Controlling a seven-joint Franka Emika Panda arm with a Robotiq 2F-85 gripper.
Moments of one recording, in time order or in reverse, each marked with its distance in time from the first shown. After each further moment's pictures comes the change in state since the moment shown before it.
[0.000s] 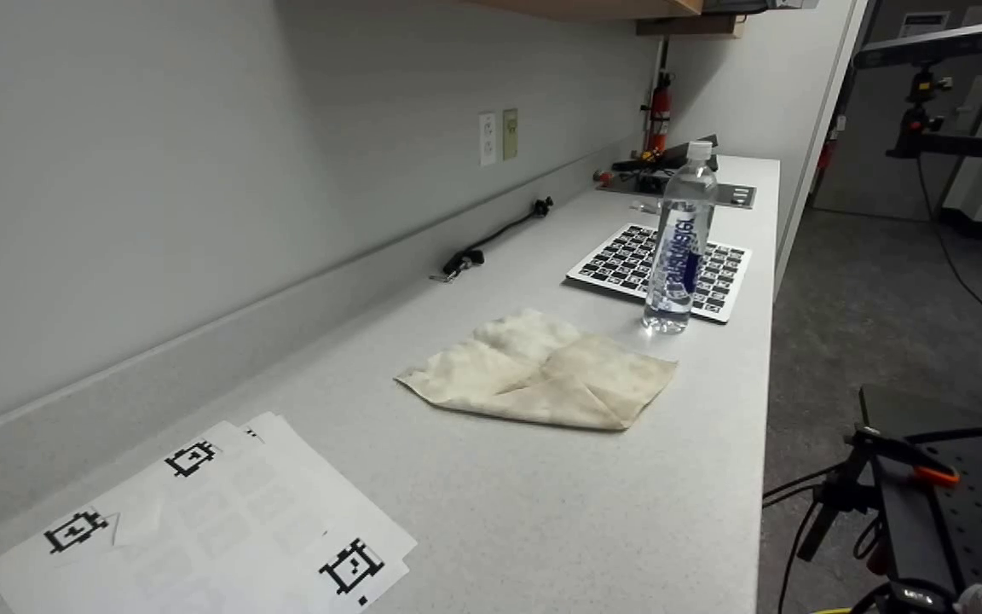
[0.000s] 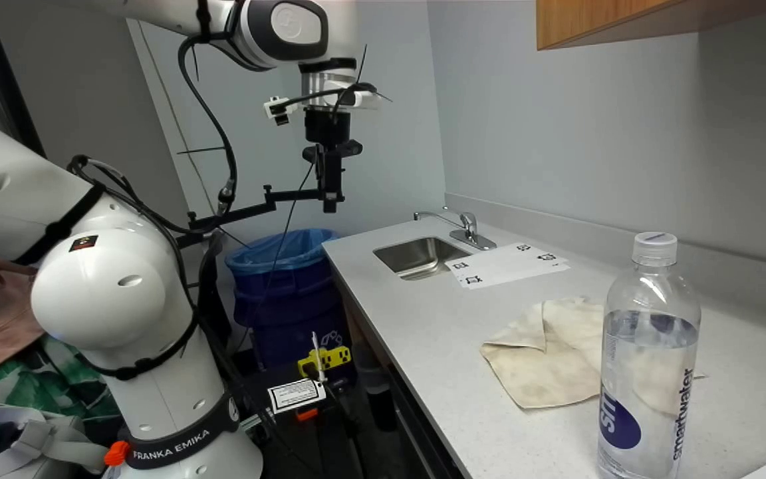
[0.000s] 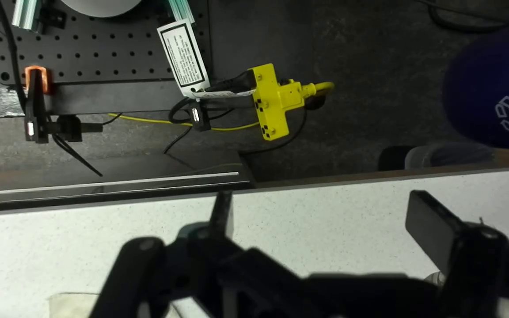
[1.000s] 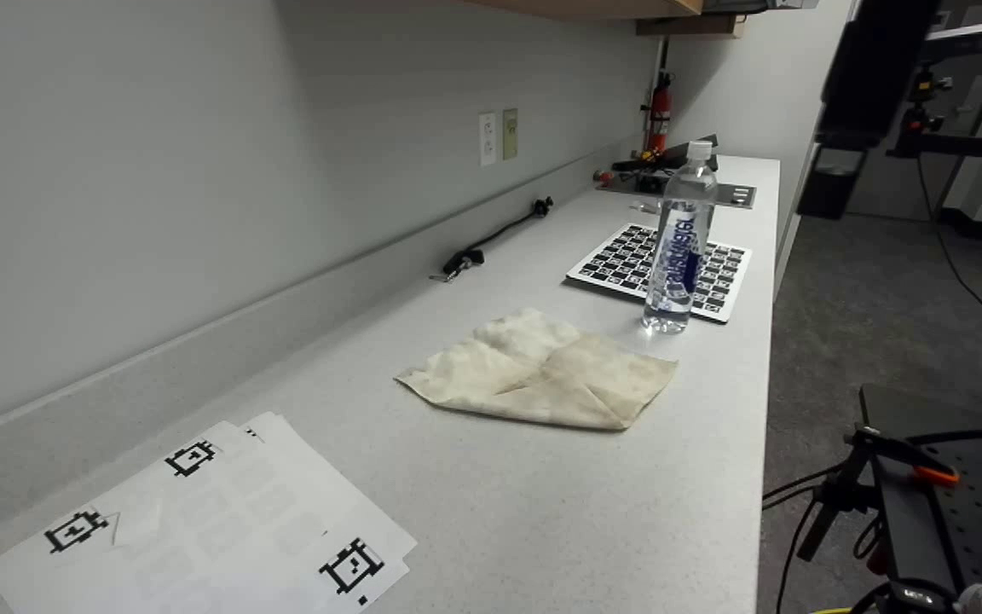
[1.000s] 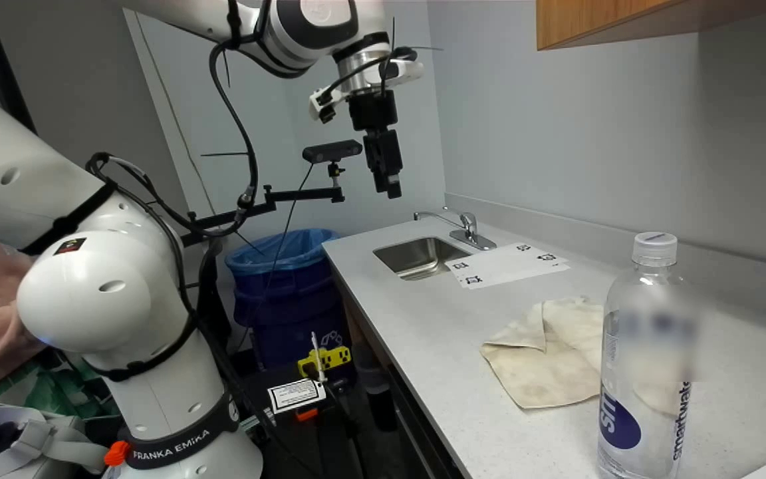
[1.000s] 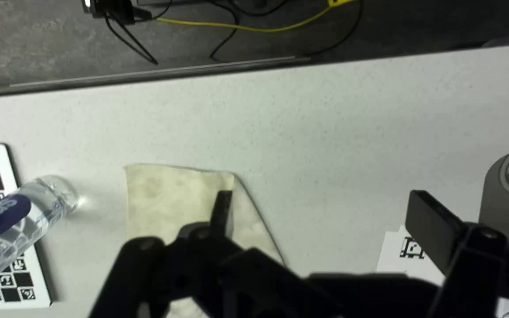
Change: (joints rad) arm -0.106 0.098 -0.004 0.064 -0.225 0.218 -0.001
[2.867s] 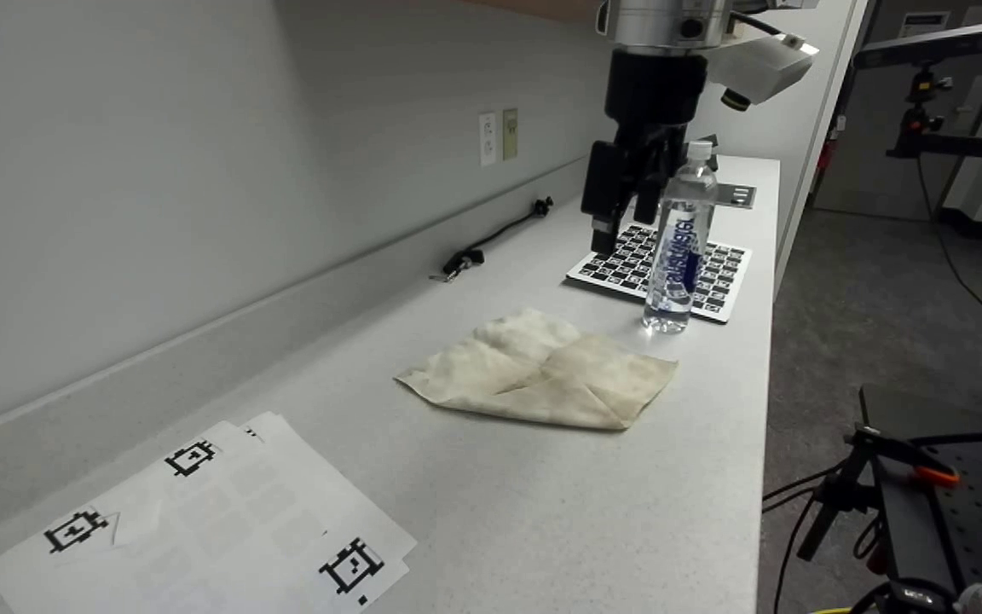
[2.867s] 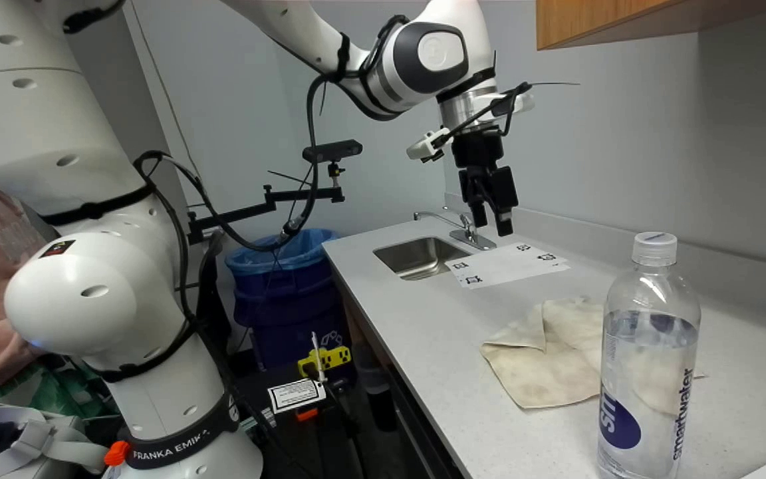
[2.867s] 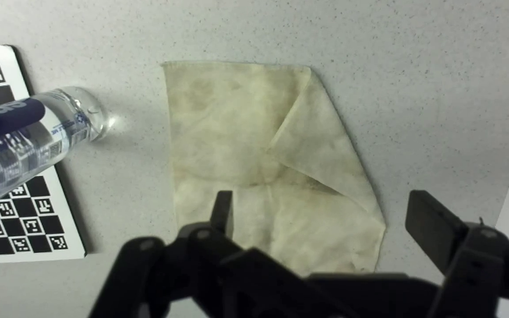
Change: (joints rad) arm -0.097 0.424 -0.112 0.161 -0.215 0.294 -0.004
